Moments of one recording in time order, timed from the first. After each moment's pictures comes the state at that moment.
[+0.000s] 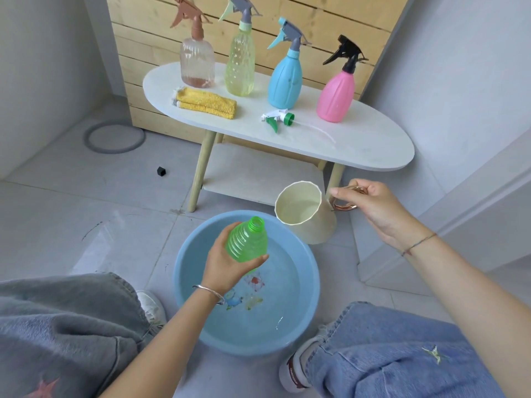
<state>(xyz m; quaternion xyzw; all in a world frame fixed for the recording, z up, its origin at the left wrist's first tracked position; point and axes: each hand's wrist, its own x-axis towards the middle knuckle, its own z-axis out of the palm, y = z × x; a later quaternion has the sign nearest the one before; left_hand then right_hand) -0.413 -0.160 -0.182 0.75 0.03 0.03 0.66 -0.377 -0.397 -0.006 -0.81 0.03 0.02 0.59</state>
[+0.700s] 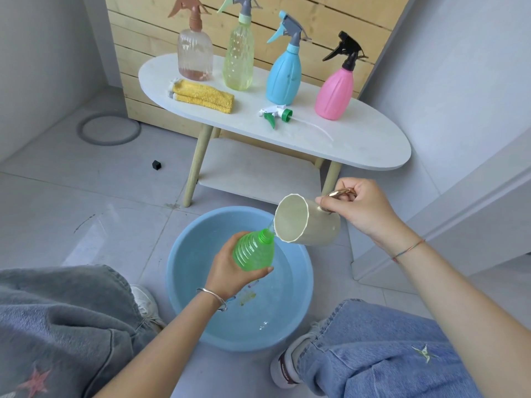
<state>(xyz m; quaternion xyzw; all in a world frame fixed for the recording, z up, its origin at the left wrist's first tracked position) -0.424 -0.177 -0.197 0.78 0.00 -0.01 0.62 -0.390 -0.379 0.002 -0.89 -0.01 -0.02 0.45</state>
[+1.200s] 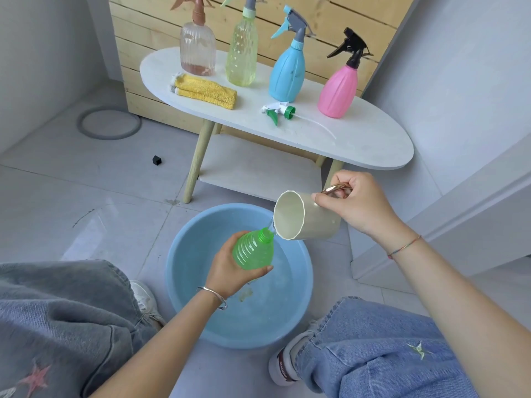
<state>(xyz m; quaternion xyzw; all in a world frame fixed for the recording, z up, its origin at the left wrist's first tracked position) -0.424 -0.177 -0.205 0.78 0.01 -0.02 0.62 -0.388 -0.367 0.007 -0.92 -0.06 -0.06 0.37</state>
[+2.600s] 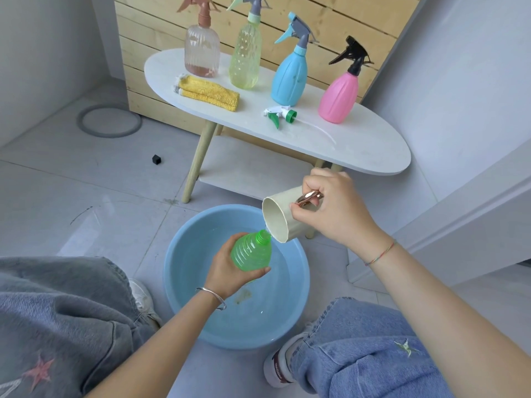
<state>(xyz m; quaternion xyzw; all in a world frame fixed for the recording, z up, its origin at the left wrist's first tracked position) -0.426 -0.179 -0.205 0.77 0.03 -0.01 0.64 -0.390 -0.338 0.000 -0.94 -0.23 -0.15 0.20</state>
